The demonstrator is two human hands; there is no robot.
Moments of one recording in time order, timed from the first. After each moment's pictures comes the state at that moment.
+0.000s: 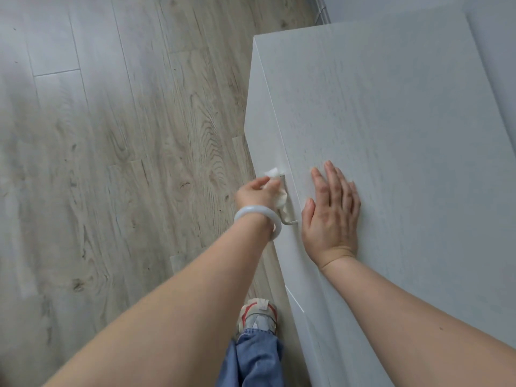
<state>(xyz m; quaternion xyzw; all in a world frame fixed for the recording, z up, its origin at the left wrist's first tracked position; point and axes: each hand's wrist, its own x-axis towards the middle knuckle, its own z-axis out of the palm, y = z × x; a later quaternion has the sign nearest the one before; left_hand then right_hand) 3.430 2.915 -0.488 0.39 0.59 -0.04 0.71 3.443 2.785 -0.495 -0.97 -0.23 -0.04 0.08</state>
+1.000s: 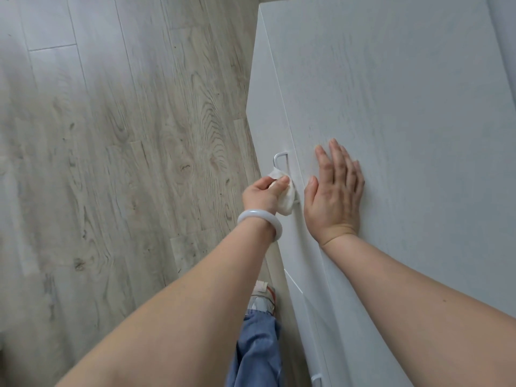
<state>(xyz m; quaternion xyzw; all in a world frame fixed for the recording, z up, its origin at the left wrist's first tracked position) 3.394 2.891 -0.517 0.35 0.53 -0.04 0.77 3.443 2.783 -0.496 -0.97 -0.23 -0.04 0.08</state>
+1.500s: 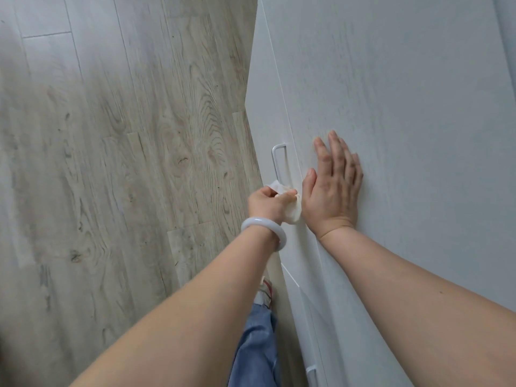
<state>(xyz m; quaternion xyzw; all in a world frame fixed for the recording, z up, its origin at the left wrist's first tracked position) 3.380 2.869 -0.513 0.39 0.55 -0.09 0.74 3.443 2.784 -0.496 -0.97 -0.23 -0.04 0.08</state>
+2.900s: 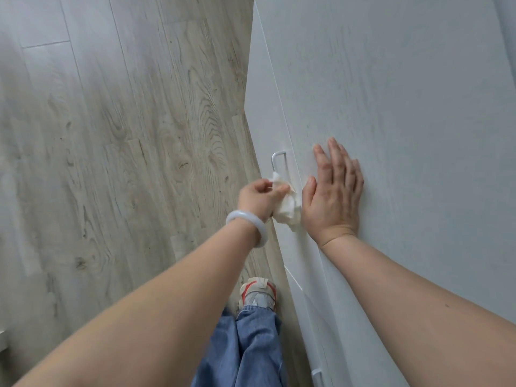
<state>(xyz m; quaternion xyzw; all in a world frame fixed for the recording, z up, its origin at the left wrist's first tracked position) 3.386 2.906 -0.513 0.46 0.49 -0.13 0.73 3.442 2.784 -0.494 -0.97 -0.23 -0.04 0.08</state>
